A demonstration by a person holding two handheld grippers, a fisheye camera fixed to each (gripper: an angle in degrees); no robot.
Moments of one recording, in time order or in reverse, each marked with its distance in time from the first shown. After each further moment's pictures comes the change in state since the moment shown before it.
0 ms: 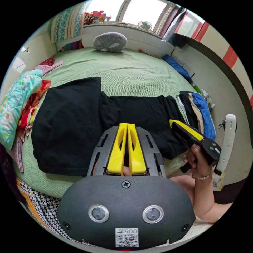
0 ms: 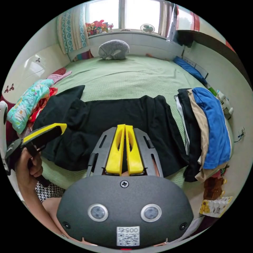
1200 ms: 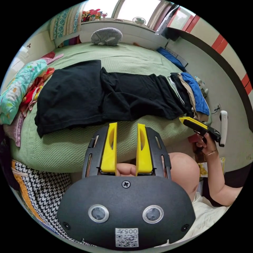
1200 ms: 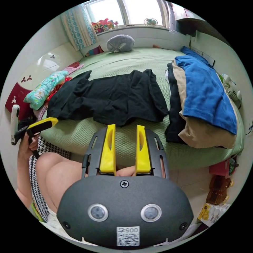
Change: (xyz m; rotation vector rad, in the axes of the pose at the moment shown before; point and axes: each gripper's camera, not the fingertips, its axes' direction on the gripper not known) left arm 0.016 0.102 -0.027 -0.032 0.045 0.035; right arm 0.152 0.095 -0.022 -0.083 -0.189 -0.024
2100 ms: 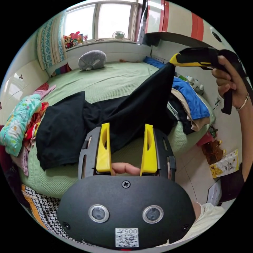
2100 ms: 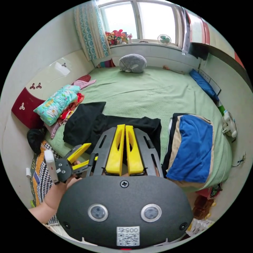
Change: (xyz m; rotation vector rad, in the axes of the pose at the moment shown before) left arm 0.077 -0.042 0.004 0.202 -0.085 0.168; right arm -0.063 -0.170 -0.145 0.077 -0.003 -0.137
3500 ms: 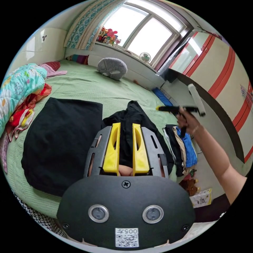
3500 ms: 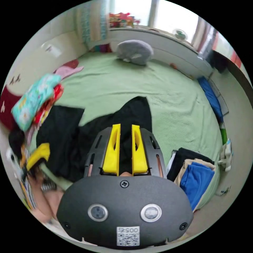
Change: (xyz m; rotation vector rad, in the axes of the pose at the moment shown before) left arm -0.191 -0.014 0.021 0.170 0.225 -0.342; right arm -0.093 -0.184 0.172 -0.178 0.114 -0.240
